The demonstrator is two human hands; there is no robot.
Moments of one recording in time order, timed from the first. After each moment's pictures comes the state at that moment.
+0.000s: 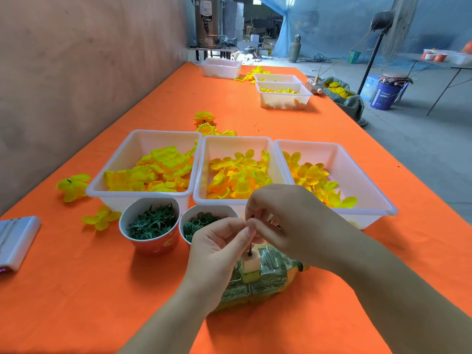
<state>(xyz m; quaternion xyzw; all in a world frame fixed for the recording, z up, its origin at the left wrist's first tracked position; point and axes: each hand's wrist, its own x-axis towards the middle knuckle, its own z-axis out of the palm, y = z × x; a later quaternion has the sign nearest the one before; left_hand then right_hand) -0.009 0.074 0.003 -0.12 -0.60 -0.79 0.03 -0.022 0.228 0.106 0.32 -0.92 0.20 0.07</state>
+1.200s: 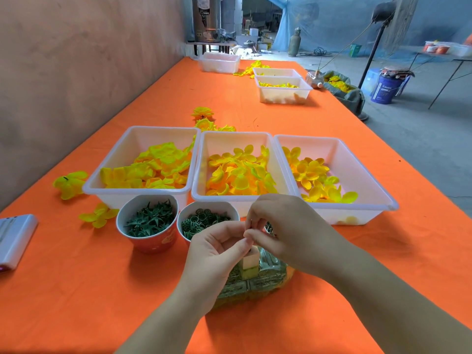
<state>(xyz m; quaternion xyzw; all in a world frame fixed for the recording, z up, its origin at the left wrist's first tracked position) -0.008 0.068 -0.009 -0.12 -0.60 -0.79 0.00 -0.026 0.231 0.072 0.29 -0.93 0.22 0.06</state>
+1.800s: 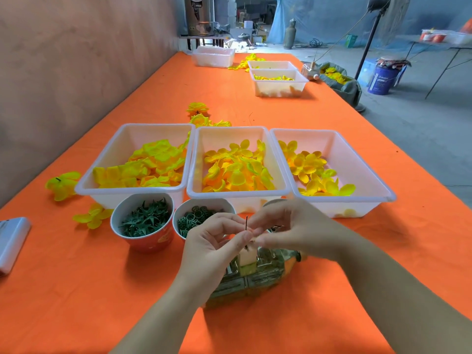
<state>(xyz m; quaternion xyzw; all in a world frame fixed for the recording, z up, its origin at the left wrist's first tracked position) -0.017 0.067 -0.010 -0.14 -0.65 -0.75 0.06 -0.038 0.258 0.053 0.21 -0.82 0.51 -0.15</state>
